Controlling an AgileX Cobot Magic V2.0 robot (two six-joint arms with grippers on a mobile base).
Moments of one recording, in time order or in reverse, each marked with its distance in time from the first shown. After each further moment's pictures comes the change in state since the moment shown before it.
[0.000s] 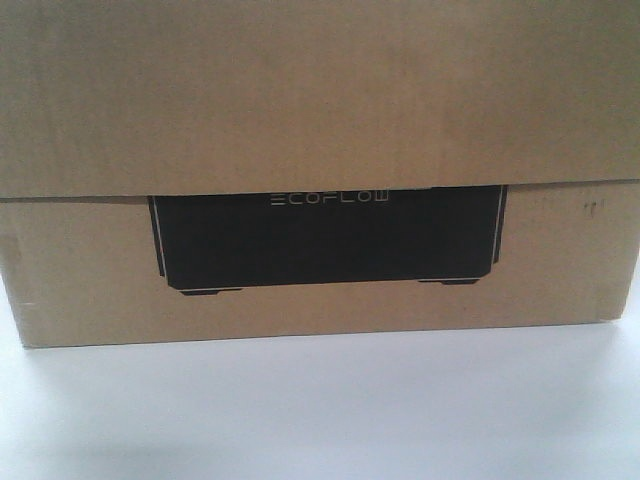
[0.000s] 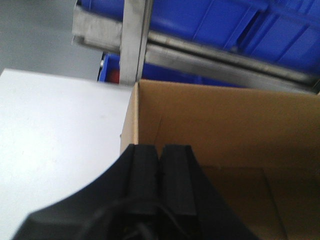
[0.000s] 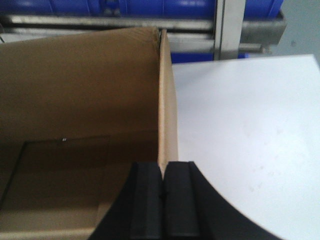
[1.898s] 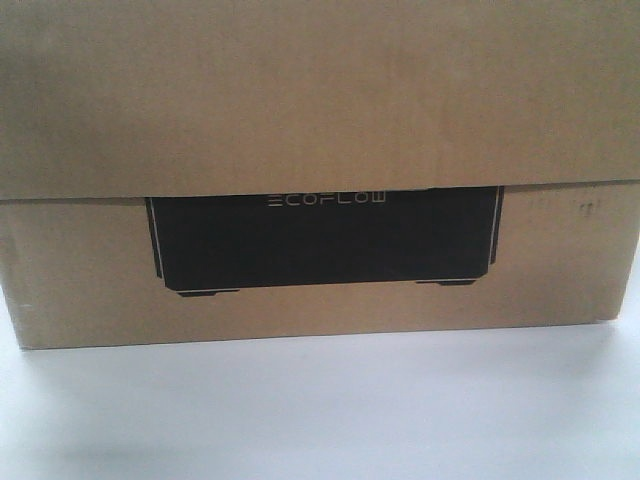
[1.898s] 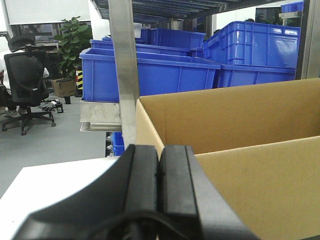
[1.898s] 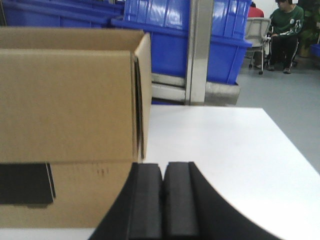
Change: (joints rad) left arm 0.000 -0.829 0.993 0.268 -0.610 -0.006; right arm -0.008 -1.043 0.970 -0.056 -0.316 -0.073
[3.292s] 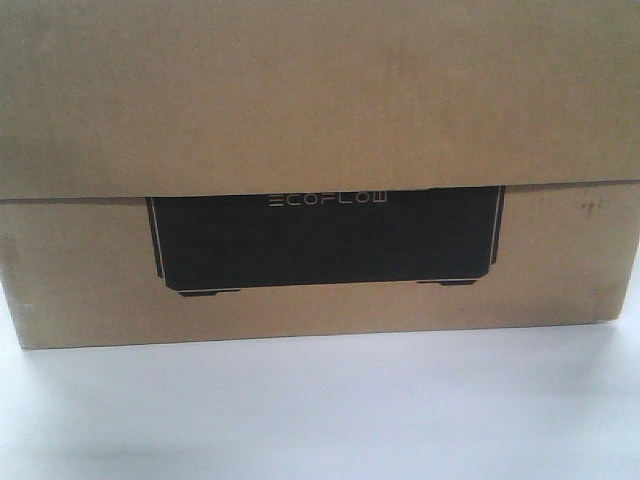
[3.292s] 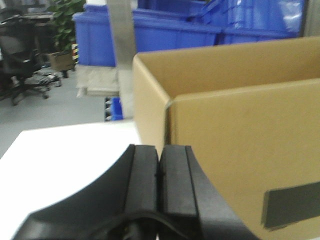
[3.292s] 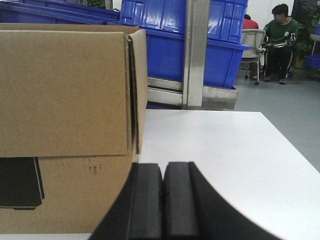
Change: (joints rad) left arm 0.056 -0.083 0.140 -0.460 0.042 0.455; right arm 0.000 -0.003 0.131 -0.004 -0.189 0.000
